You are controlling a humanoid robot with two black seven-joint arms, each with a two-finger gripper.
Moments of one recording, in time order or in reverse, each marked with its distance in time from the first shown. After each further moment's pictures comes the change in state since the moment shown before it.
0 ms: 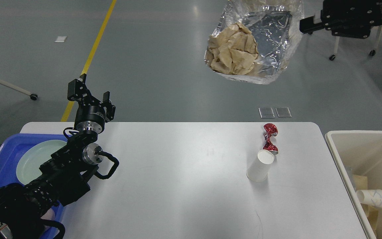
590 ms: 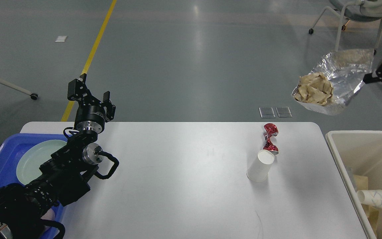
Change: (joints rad) left arm 0.000 0.000 0.000 0.000 0.000 0.000 0.000; right arm -0.521 0.012 -0.046 -0.460 -0.021 0.000 -0.011
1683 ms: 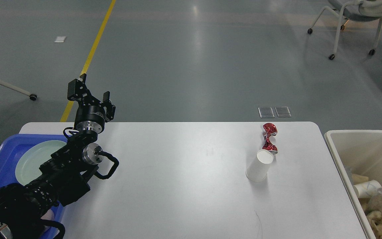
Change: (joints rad) left arm 0.000 0.000 0.000 0.000 0.000 0.000 0.000; right arm -0.296 0.112 -0.411 -0.081 0.023 -0.587 0.005
